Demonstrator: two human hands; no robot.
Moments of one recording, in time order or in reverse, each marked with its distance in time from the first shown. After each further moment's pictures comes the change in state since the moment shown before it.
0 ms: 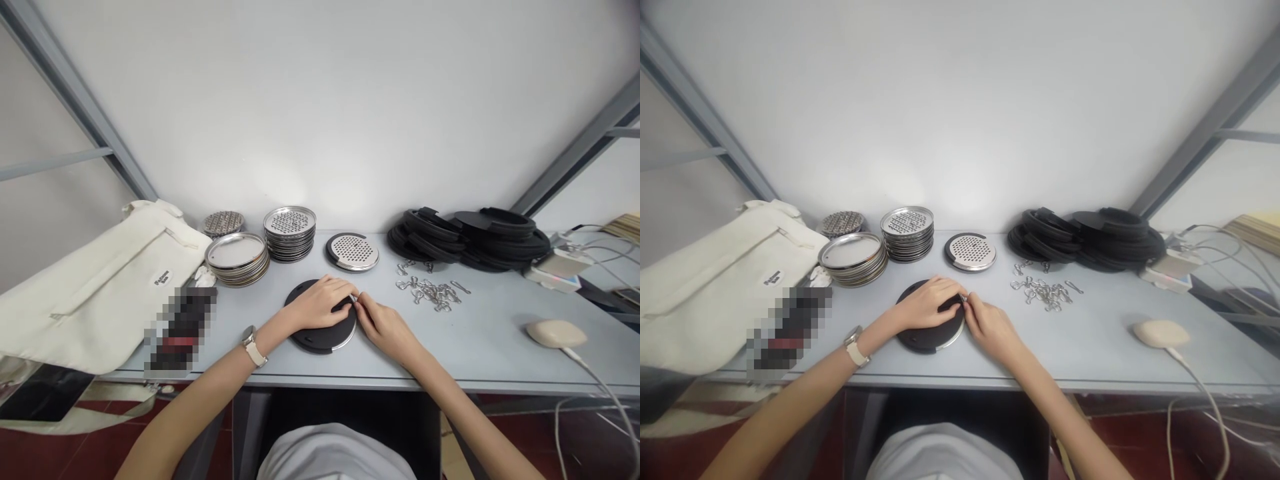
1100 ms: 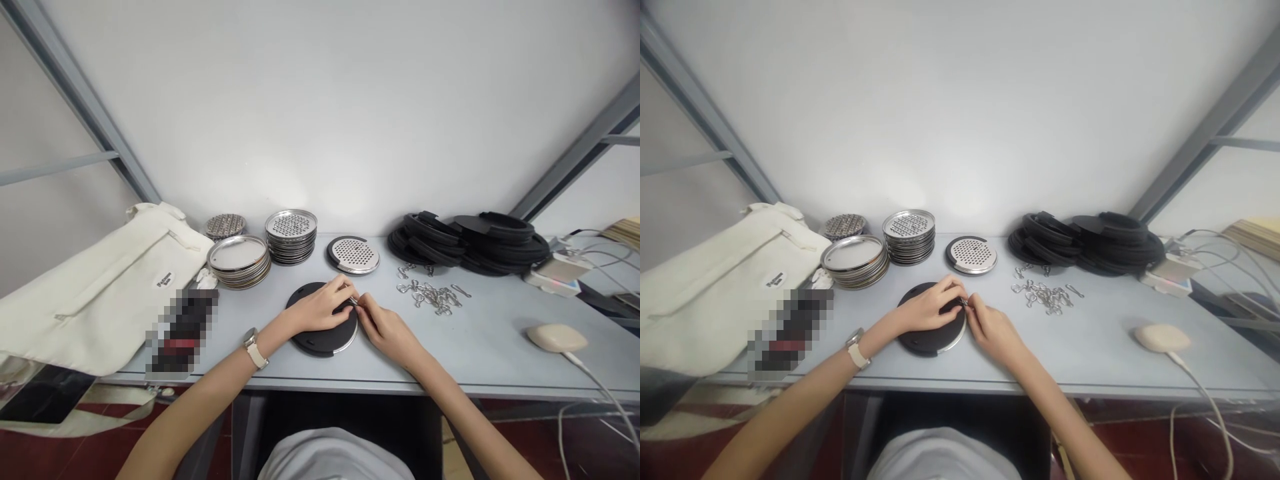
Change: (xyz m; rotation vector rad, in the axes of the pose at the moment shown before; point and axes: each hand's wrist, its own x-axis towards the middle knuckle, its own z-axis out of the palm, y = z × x) left_hand -0.004 -0.001 -0.001 -0.124 0.029 -0.018; right_hand -0.001 0.000 -0.003 0.131 -0.027 0.001
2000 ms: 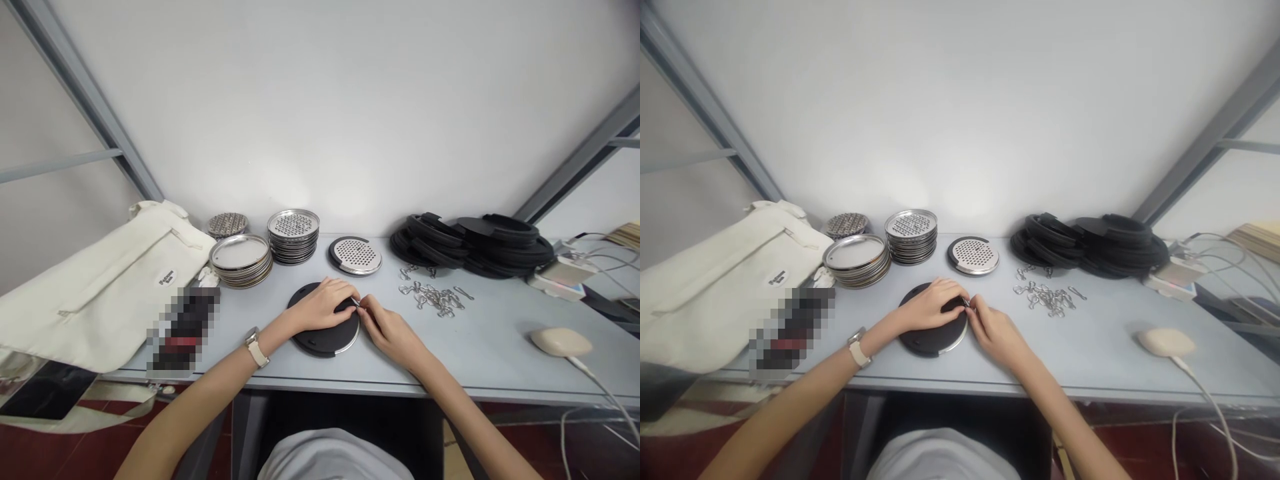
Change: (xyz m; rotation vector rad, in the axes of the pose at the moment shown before) left_hand 0.002 -0.004 0.001 0.037 -0.013 -0.027; right_hand -0.002 -0.001 -0.003 0.078 -0.009 -0.008
